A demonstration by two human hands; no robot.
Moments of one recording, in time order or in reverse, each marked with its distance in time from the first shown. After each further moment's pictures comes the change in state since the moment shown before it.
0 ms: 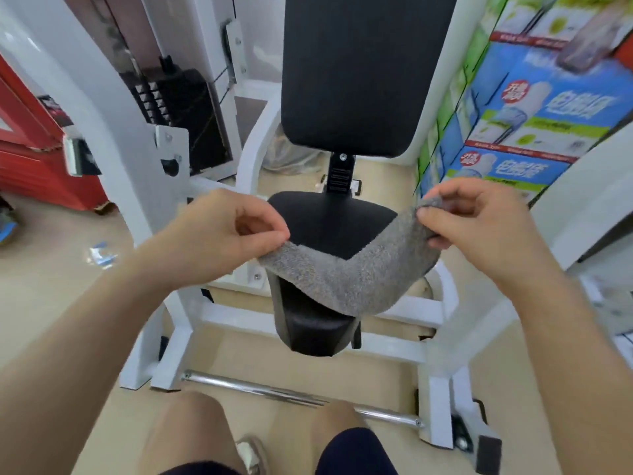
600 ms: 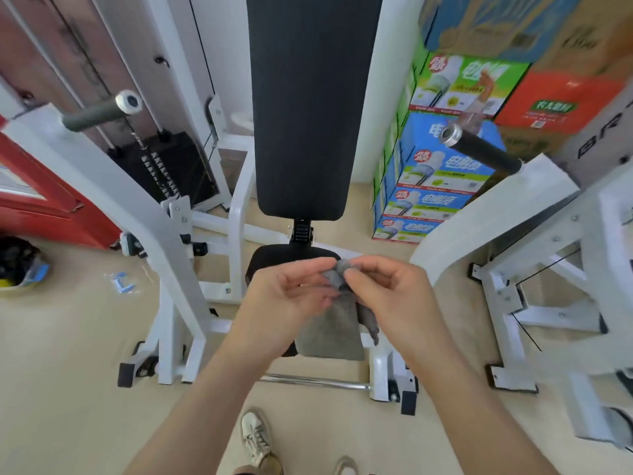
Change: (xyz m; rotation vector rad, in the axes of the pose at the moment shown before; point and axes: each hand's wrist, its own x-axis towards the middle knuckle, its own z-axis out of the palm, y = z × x) left_hand -0.056 0.279 -0.085 -0.813 0.018 -0.310; right_hand -0.063 -0.265 -0.090 0.283 -0.003 0.283
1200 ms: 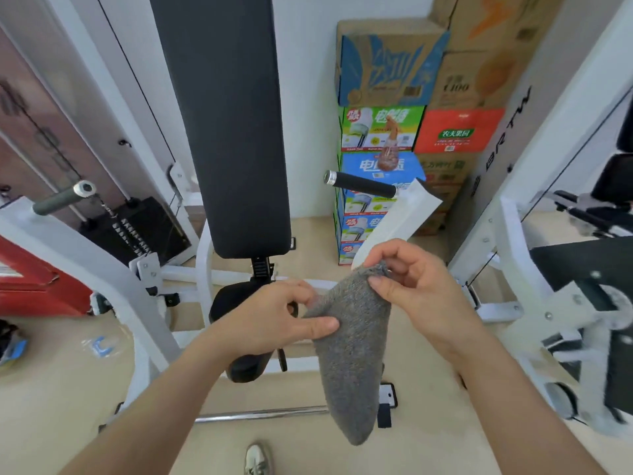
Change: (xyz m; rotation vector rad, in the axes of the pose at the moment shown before) left_hand -0.023 0.059 0.099 0.761 -0.487 0.223; right_hand -0.071 -0.065 -0.172 -0.001 -0.072 -0.220
